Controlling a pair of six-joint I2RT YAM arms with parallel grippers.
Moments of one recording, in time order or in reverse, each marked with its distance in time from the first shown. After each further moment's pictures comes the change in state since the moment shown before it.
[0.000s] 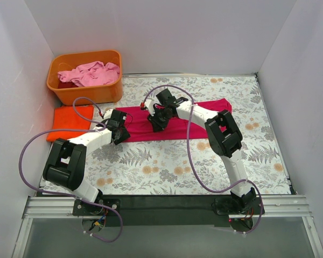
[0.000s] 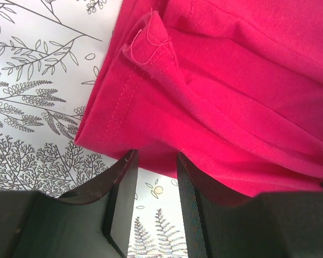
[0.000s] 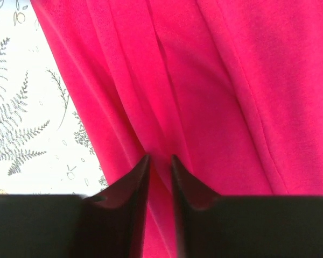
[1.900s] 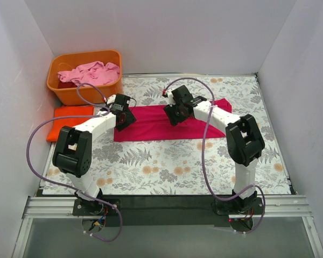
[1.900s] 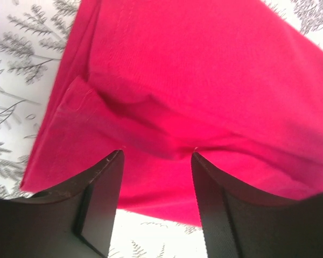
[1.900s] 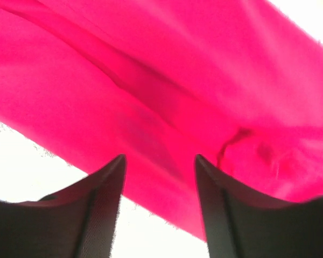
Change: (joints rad) left arm 0.012 0.156 0.286 -0.103 0.026 -0.033; right arm -0.072 -0.251 -0.202 0.031 0.435 0.346
